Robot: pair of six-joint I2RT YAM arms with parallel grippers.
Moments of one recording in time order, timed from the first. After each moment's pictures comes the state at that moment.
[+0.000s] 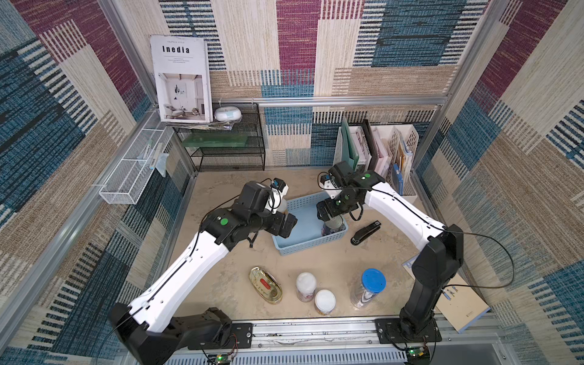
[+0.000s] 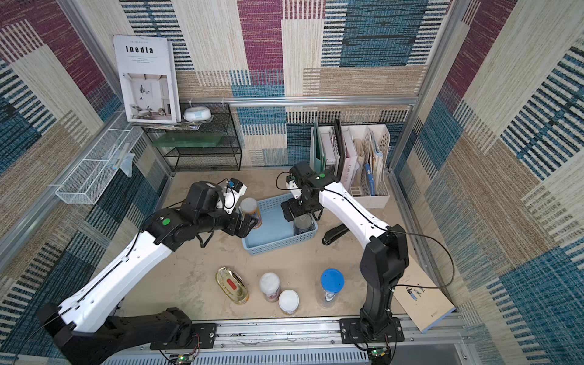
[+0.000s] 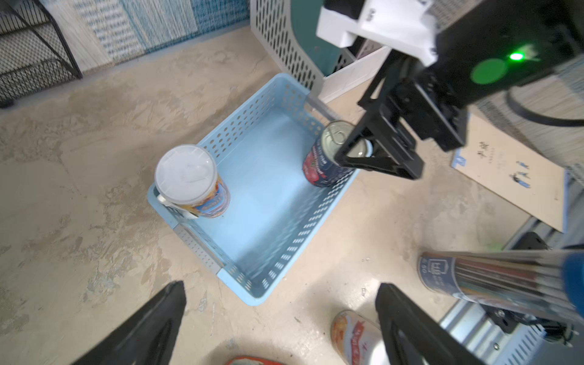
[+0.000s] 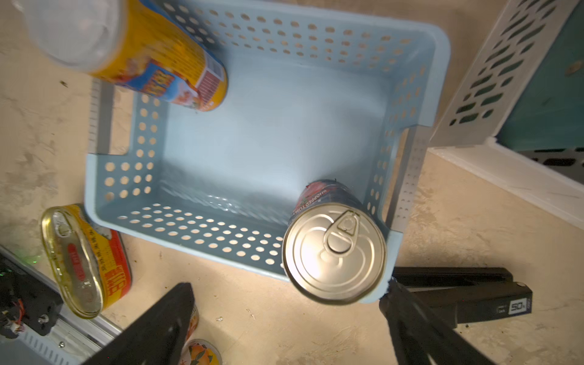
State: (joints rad) left arm -0.63 1.18 1.33 -0.87 0.06 -0.13; right arm 0.58 1.76 1.71 -1.08 -0.11 0.10
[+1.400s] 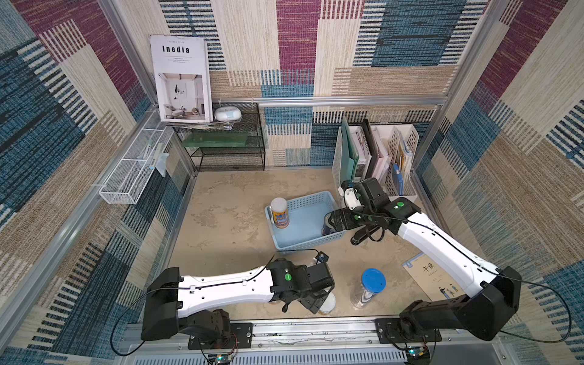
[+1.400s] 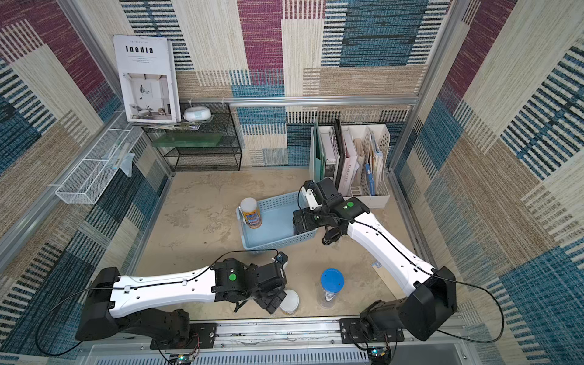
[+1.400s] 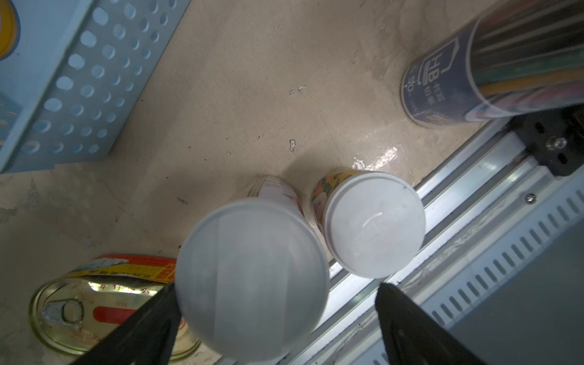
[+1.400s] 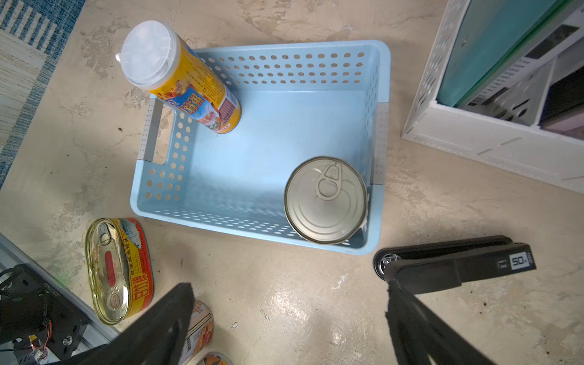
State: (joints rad) left arm -1.30 1.41 1.09 -0.92 -0.21 -0.57; right arm 0.58 1.38 1.29 -0.82 -0.09 0.21
